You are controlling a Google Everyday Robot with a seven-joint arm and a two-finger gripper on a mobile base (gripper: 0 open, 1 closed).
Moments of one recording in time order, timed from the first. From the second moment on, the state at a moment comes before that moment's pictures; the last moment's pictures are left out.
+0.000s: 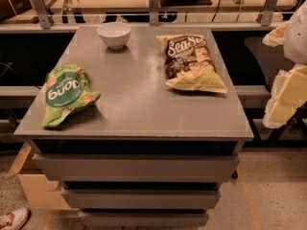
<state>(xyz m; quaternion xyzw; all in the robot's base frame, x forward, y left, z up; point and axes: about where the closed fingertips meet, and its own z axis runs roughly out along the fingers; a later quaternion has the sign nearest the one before) 0.438 -0.214 0.987 -0.60 0.78 -0.05 0.18</state>
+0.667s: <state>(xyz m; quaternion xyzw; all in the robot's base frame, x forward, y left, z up) 0.473 -0.217 0.980 -0.58 0.78 -0.04 0.20</state>
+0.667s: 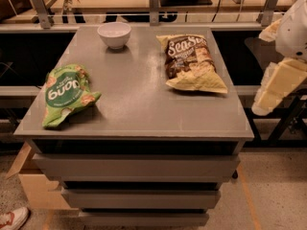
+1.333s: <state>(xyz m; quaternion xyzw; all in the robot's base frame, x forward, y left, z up) 0.581 -0.197 0.944 -0.50 0.83 -0.03 0.27</state>
